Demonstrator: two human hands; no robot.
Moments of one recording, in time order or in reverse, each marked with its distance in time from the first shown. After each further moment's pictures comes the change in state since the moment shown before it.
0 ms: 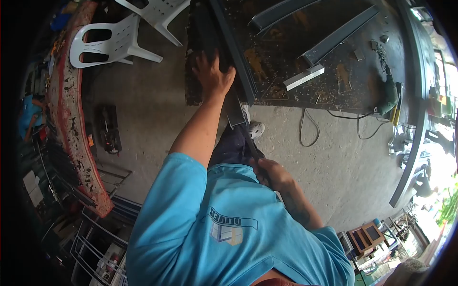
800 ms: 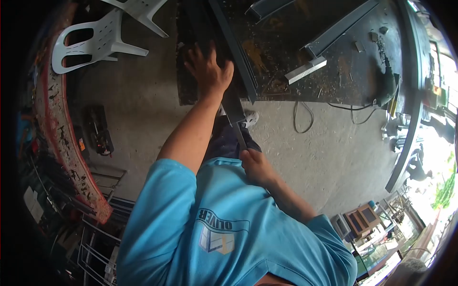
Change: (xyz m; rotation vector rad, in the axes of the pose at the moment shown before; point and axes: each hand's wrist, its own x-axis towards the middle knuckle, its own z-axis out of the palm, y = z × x) left_hand 0.004 -0.005 0.008 -0.026 0.018 0.057; right_hand 0.043 -0.008 0.071 -0.524 0.215 -0.443
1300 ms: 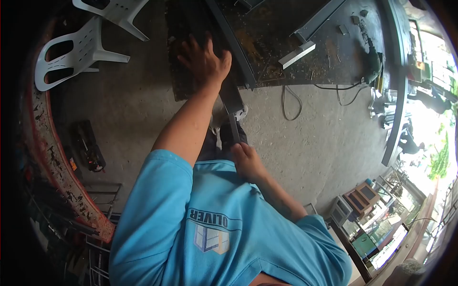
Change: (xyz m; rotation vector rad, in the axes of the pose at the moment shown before) left_hand -0.002 -0.001 -0.003 -0.059 0.001 0.002; right_hand -0.024 0.006 0.057 0.196 0.147 0.145
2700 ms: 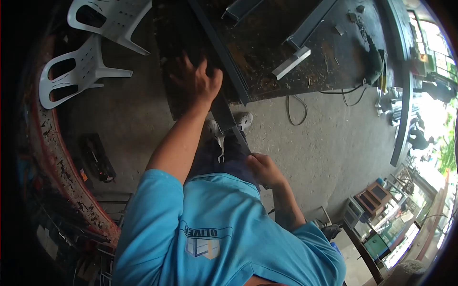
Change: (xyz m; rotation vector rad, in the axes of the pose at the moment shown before) left_hand 0.005 0.001 -0.003 0.007 -0.117 0.082; right_hand 0.019 -0.003 -0.063 -0.084 -0.104 -0.128
